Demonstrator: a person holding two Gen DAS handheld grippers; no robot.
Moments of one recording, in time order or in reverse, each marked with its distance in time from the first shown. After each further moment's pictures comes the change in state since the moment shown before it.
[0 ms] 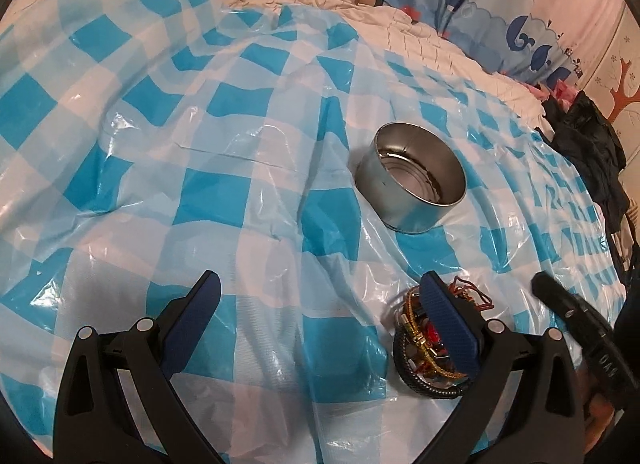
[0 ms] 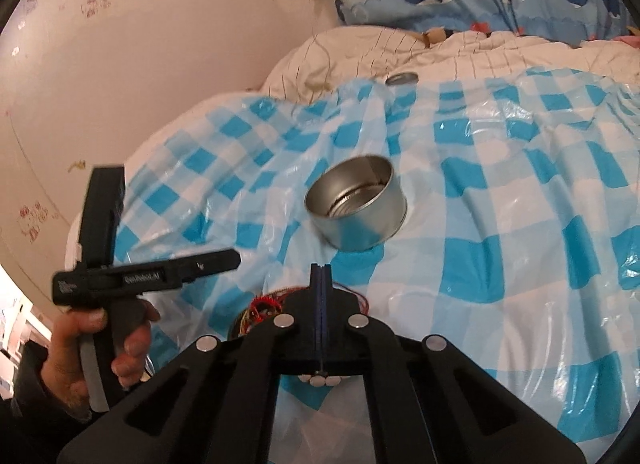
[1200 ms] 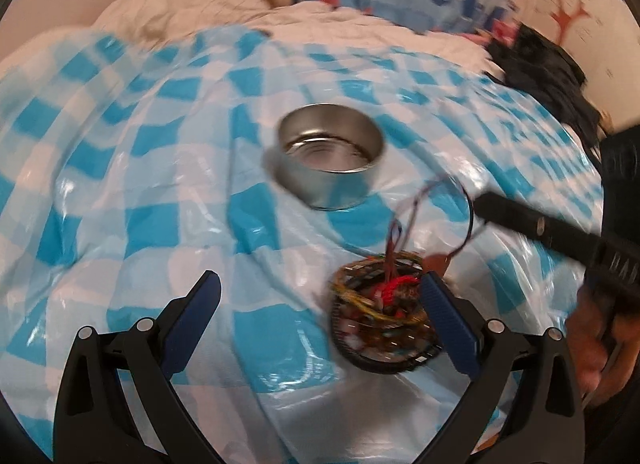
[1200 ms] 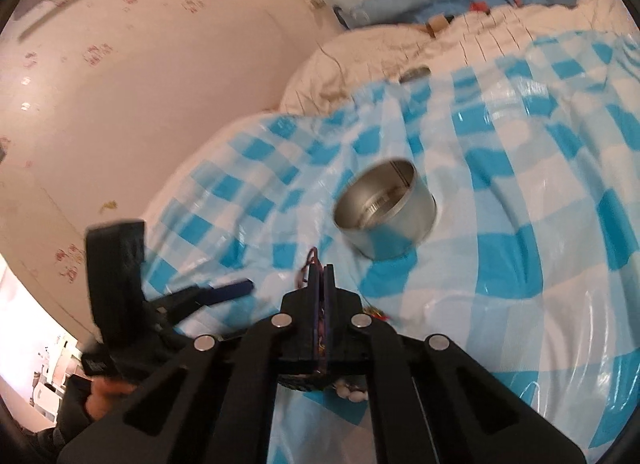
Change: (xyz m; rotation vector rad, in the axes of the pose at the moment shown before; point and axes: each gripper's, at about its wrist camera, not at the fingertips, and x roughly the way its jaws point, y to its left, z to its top) left arm -0.009 -0.061 -0.024 0.314 -0.021 -0.067; right arm 0.001 -0.011 0.007 0.131 -0.052 0.168
